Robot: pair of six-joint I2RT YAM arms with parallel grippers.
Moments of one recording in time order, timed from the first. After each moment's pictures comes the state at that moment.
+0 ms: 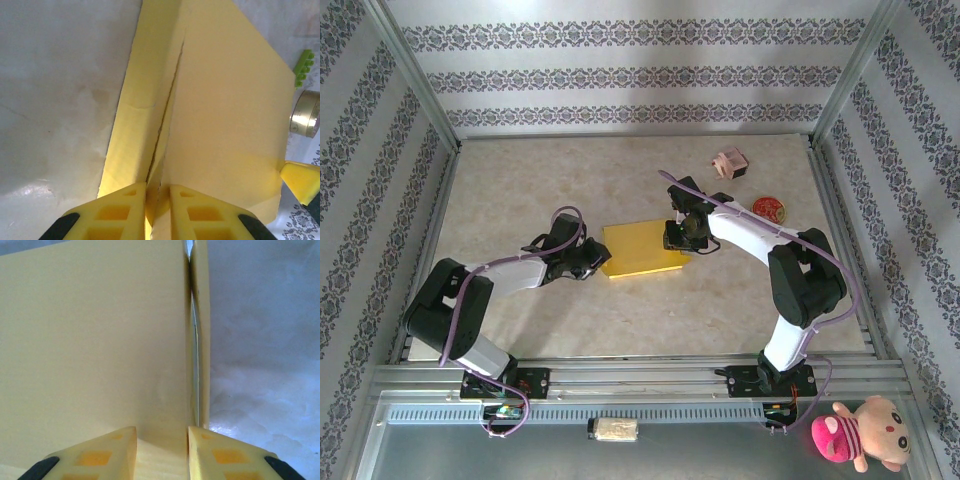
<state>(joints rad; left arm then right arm) -0.44 1.55 0.70 0.00 0.34 -1.14 0.50 1.76 1.23 -0.71 -0.12 0.52</state>
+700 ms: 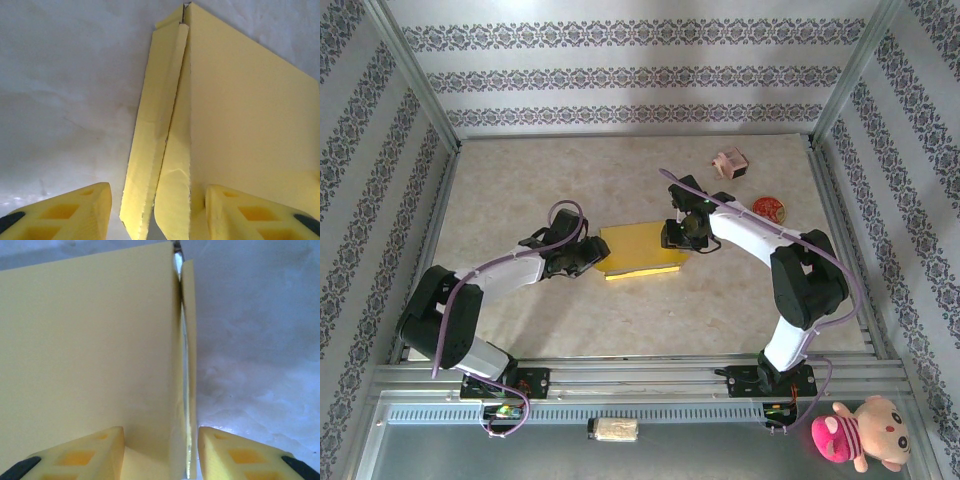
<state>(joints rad) -0.45 1.49 0.79 -0.25 0.17 -0.98 0.49 1.75 1.23 -0.71 -0.13 0.51</state>
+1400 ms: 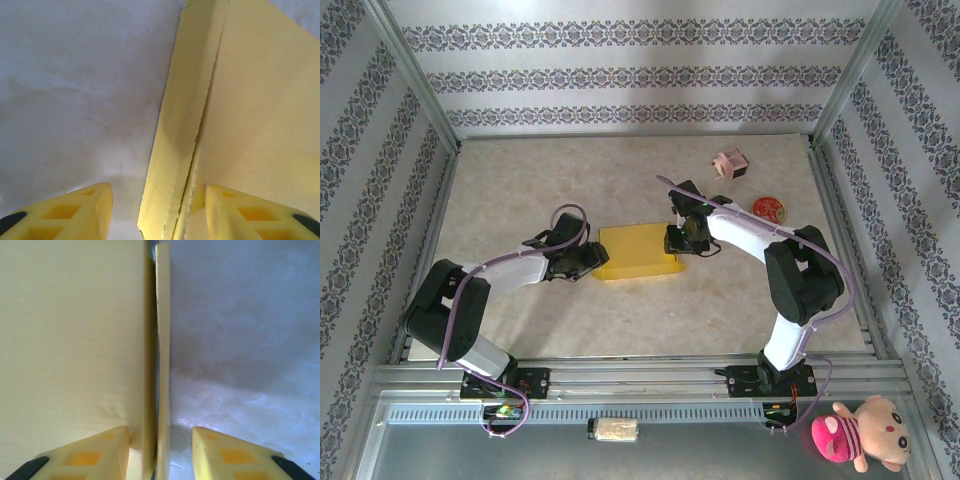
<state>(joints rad) -0.45 1.55 0.76 -0.23 0.17 -0.95 0.49 1.80 1.19 -0.68 -0.11 0.46</state>
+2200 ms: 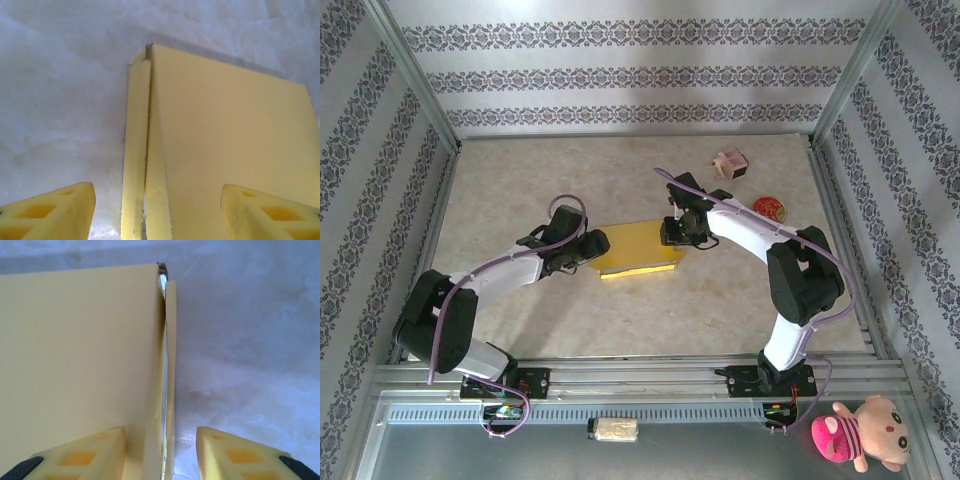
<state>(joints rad) -0.46 1.47 0.81 -0.24 0.06 -0.84 0.49 1.78 1.26 -0.69 -0.10 0.44</state>
